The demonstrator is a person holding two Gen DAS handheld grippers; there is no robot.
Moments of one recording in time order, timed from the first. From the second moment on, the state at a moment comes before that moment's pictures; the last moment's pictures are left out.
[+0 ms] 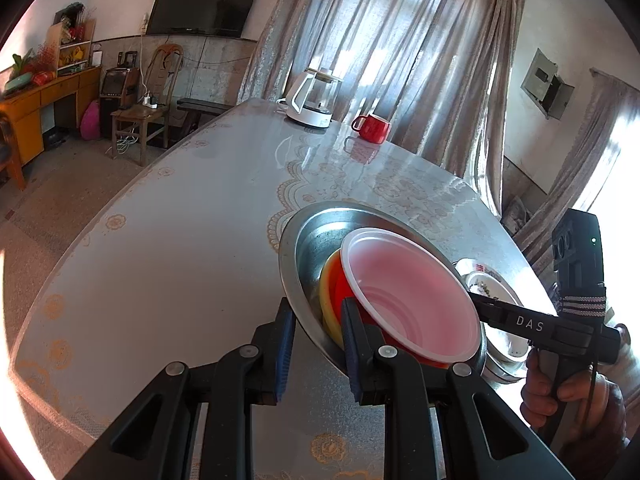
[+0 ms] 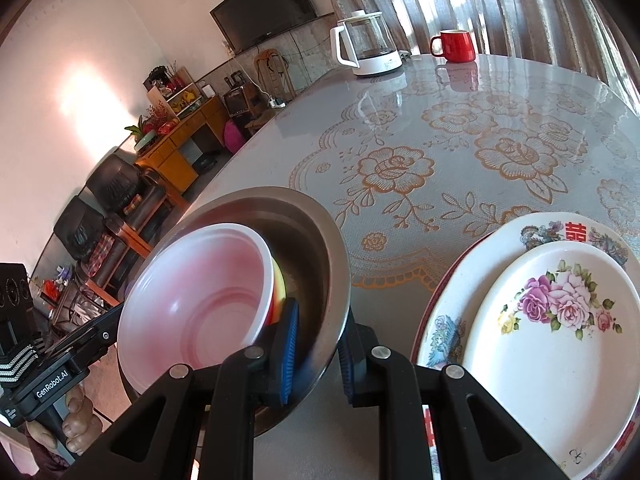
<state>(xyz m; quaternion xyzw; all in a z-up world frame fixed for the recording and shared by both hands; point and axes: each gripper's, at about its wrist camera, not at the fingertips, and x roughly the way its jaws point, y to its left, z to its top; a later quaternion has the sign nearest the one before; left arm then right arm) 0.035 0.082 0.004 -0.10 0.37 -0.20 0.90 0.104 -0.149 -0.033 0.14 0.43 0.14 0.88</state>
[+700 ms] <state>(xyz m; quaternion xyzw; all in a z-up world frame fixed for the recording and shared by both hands) 0.045 0.038 0.026 -0.07 0.35 -0.25 0.90 0.078 -0.194 -0.010 0.17 0.40 0.10 0.90</state>
